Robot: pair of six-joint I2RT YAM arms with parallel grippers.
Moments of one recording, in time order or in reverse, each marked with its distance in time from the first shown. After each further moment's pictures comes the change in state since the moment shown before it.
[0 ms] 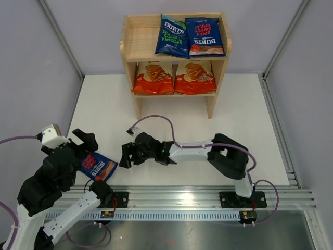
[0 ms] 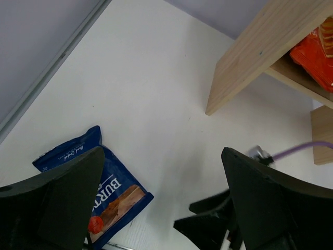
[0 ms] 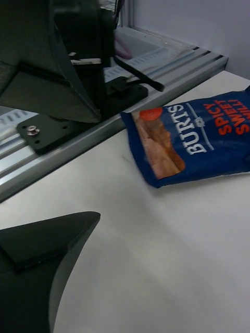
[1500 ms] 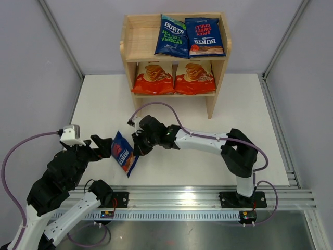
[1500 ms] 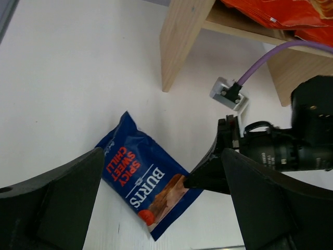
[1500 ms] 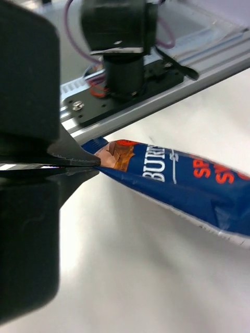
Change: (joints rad) left arm 0.000 -0.120 -0.180 0.215 0.303 0.235; right arm -0.116 0.047 0.211 -0.288 -0.225 -0.261
